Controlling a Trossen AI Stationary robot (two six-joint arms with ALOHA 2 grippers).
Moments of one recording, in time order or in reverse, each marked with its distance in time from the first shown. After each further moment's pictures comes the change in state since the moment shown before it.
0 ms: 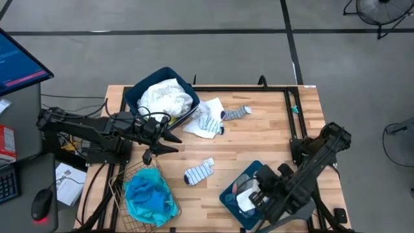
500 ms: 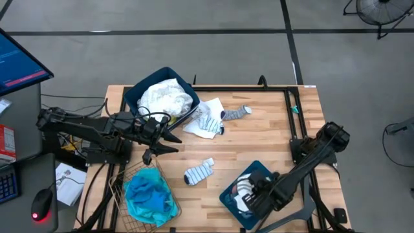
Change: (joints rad) left arm 0.000 0.000 0.000 0.000 0.000 0.000; right arm -0.035 0.003 -0.387 0.472 -0.142 0.045
